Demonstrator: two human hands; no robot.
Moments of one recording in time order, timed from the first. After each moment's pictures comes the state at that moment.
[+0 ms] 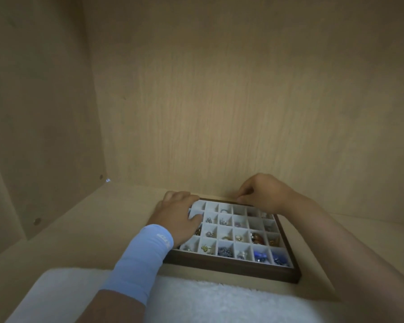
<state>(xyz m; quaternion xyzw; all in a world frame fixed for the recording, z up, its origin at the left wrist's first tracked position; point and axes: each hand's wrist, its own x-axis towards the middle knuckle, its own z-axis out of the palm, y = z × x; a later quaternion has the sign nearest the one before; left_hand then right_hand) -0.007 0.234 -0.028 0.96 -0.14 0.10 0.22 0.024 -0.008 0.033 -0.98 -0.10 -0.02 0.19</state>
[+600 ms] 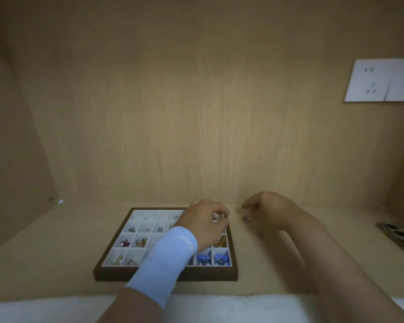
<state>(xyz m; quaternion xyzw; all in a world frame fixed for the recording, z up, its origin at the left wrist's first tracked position) -0.018 0.082 -0.012 0.91 -0.25 0.05 0.31 -0.006 -0.138 0.002 -0.99 -0.01 0.00 0.15</state>
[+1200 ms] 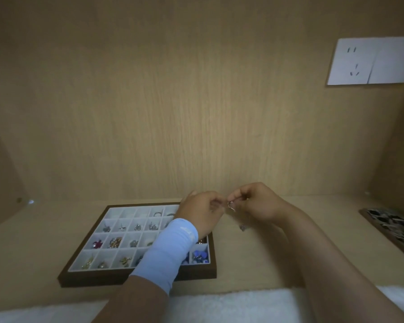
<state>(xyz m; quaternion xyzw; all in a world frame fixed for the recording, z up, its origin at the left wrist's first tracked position) 0.004 0.035 -0.027 0.91 -0.24 0.07 0.34 -0.005 -0.155 -0.018 -0.86 -0.04 -0.03 0.51</state>
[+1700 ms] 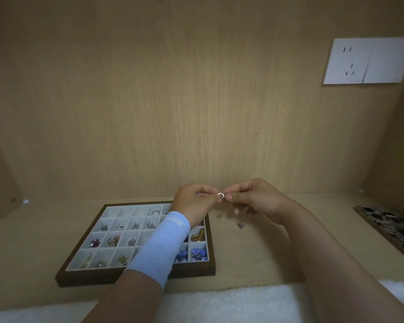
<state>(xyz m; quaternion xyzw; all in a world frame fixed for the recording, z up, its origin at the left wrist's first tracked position) 0.008 0.034 -0.015 0.81 -0.11 0.01 0.57 -0.016 -0.154 -0.005 -0.81 -0.05 0.02 0.58</state>
